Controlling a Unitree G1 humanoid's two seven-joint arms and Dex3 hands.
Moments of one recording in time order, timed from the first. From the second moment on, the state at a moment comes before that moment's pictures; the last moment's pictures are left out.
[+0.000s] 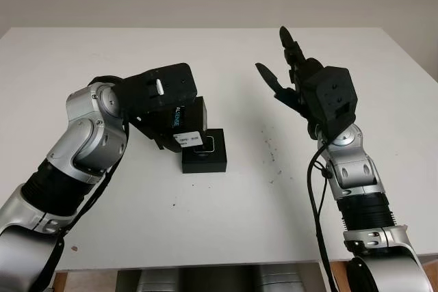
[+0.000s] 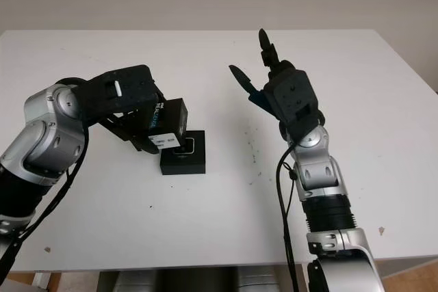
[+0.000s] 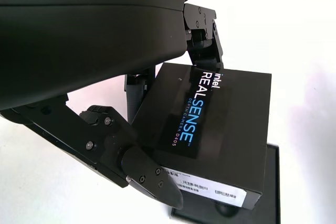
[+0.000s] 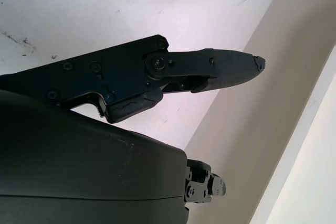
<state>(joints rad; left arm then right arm) -0.78 0.59 -0.42 -0.09 0.56 0.84 -0.82 -0.59 -0.24 0.00 0.27 -0.13 0.18 0.10</state>
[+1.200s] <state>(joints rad) -0.85 0.51 -0.45 -0.03 0.53 0.88 -0.81 -0.59 -0.22 -0.01 0.30 -0.10 0.17 0.10</state>
